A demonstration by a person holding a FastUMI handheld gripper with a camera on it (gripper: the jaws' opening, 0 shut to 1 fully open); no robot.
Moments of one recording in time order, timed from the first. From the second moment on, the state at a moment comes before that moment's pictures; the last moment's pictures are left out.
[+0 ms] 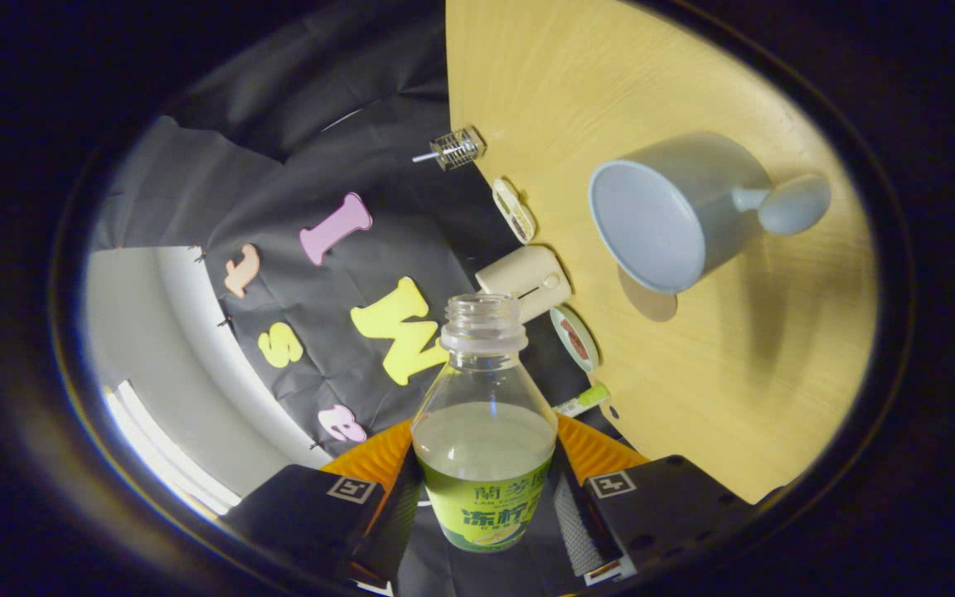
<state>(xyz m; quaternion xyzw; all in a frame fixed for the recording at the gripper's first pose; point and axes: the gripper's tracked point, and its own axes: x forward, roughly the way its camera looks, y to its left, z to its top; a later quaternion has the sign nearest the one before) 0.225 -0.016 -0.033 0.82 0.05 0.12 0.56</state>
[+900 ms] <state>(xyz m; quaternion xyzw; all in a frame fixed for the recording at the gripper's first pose) 0.170 -0.025 -0.030 0.56 -0.04 0.10 0.82</state>
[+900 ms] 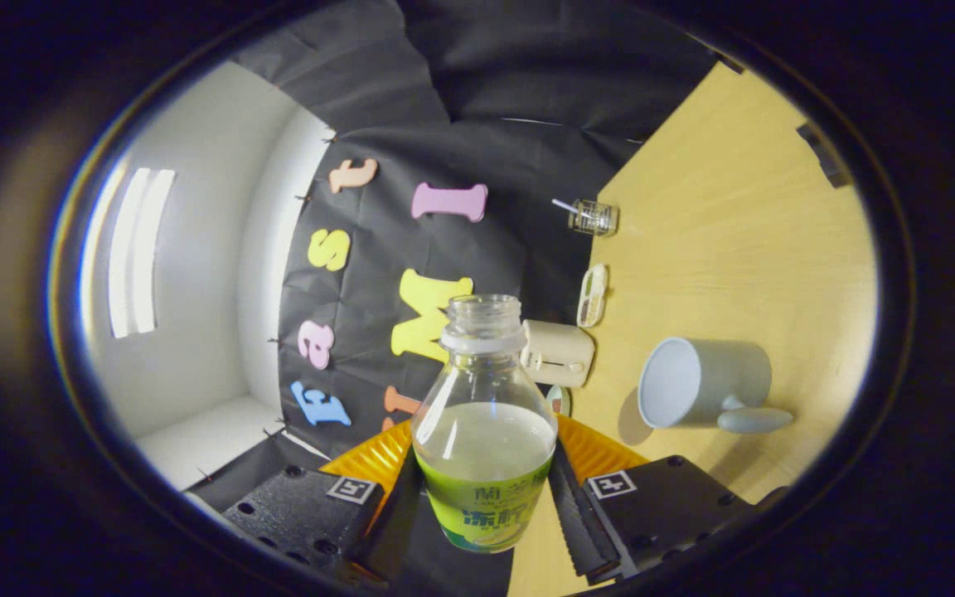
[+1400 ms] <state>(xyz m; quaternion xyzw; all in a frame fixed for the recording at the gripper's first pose) 0.161 0.010 0.003 0.23 -0.04 0.05 0.97</state>
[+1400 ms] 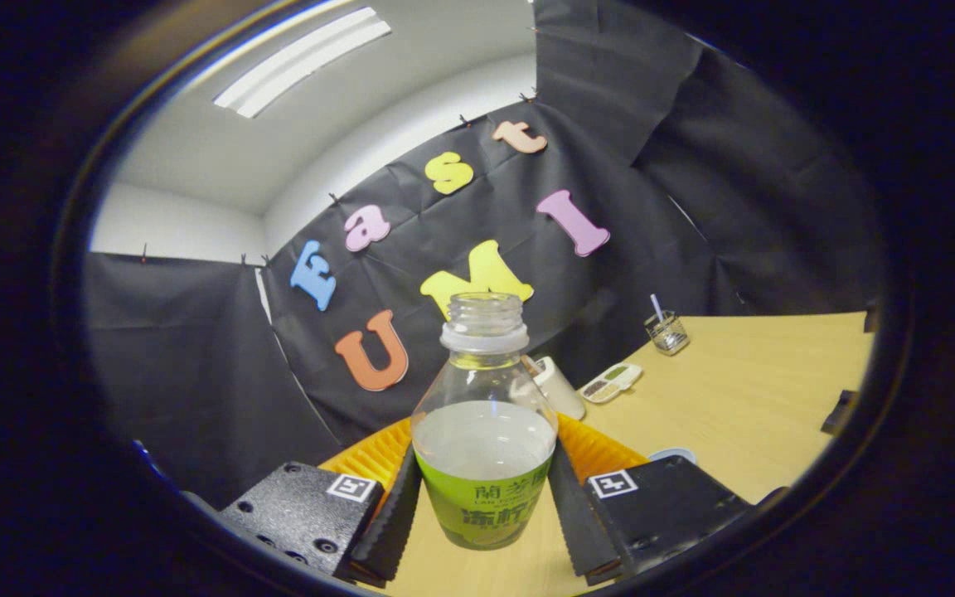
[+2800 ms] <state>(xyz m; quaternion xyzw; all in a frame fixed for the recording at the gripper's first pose) 0.366 0.014 -0.083 -0.04 0.03 -0.01 1.00</state>
